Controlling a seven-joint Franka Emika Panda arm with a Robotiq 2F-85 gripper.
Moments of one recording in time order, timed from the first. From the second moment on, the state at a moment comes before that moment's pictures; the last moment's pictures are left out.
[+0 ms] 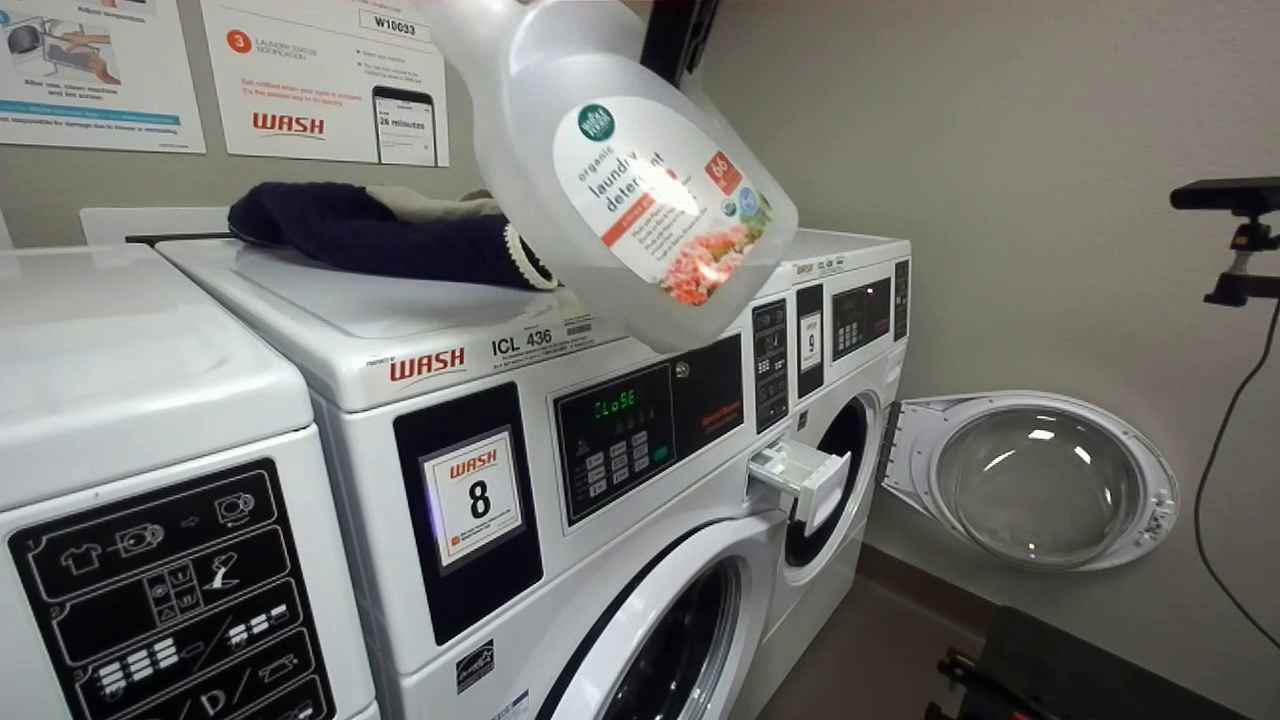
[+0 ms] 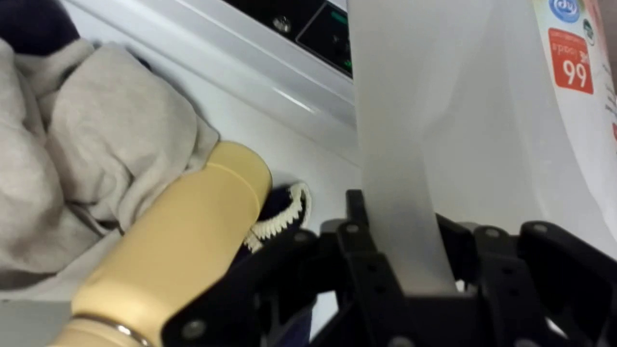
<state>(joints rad) 0.17 -0.41 0.04 -1.96 -0.13 1.92 -0.29</state>
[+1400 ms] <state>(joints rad) 0.15 -0.03 0.05 -1.96 0.37 2.90 -0.30</state>
